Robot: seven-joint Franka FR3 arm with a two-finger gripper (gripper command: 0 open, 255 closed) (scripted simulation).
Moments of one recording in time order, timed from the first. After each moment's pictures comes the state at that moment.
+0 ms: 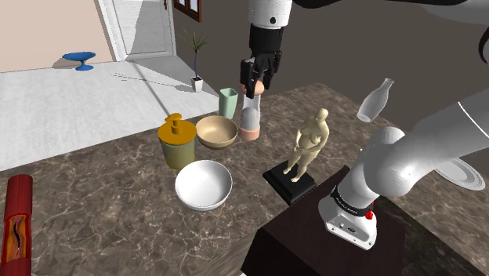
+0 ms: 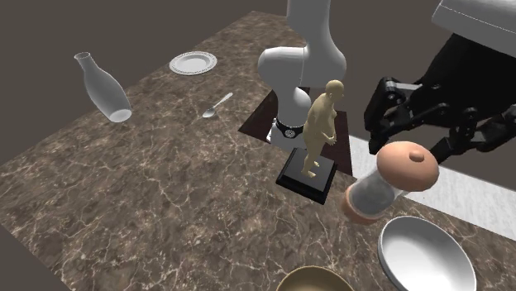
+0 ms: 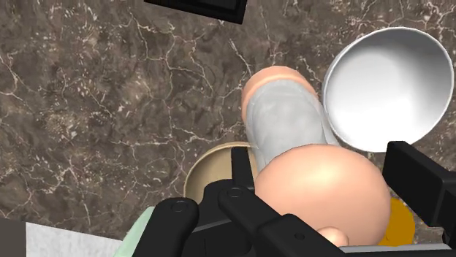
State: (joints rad) arm 0.11 -0.43 0.21 -2.06 0.07 1.59 0.33
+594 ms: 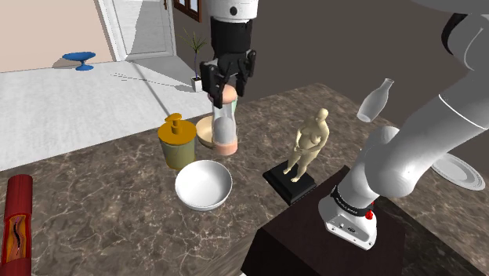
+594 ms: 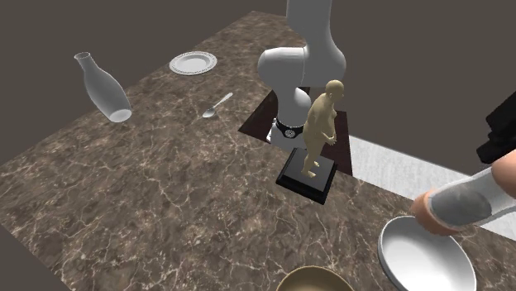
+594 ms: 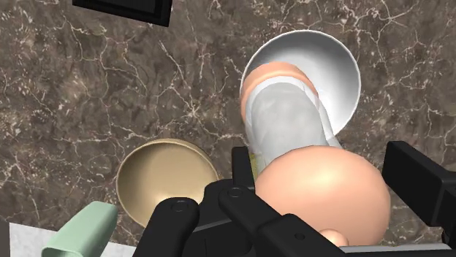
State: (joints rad) arm 0.17 -0.23 0.38 -1.82 0.09 1.55 0.57
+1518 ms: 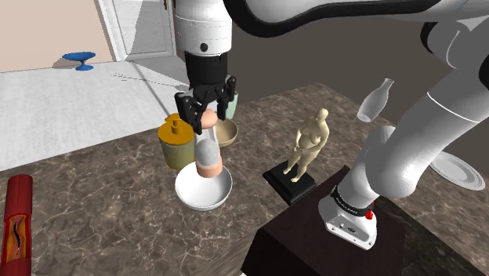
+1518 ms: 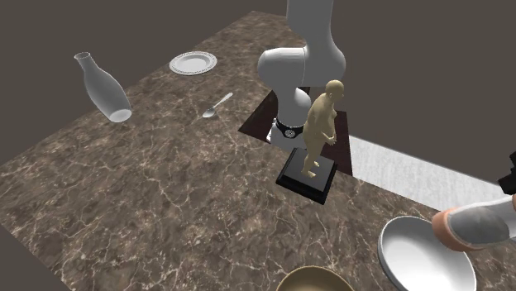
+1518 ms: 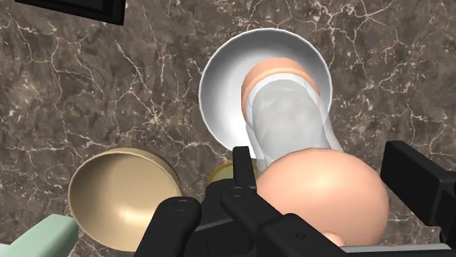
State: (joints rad) arm 0.21 -0.13 0.45 -1.83 0.06 1.66 0.68
